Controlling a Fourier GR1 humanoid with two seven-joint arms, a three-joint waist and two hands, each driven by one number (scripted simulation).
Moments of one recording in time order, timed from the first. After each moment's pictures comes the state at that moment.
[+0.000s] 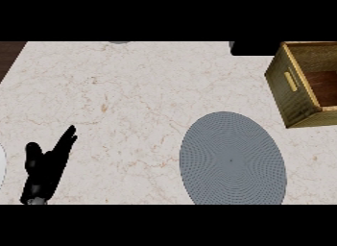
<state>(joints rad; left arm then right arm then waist) 0.10 0.21 -0.01 -1.50 0.06 0.01 0.26 -0.94 -0.59 -0.56 -1.38 0.35 0.41 0.63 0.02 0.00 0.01</state>
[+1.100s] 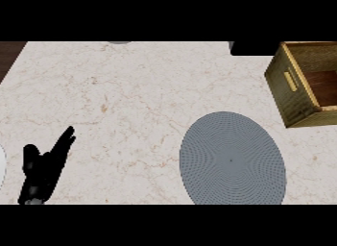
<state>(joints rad) 0.10 0.21 0.01 -1.49 0.05 -0.01 0.24 -0.80 -0.76 -0.52 -0.98 0.50 0.27 0.18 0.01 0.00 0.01</state>
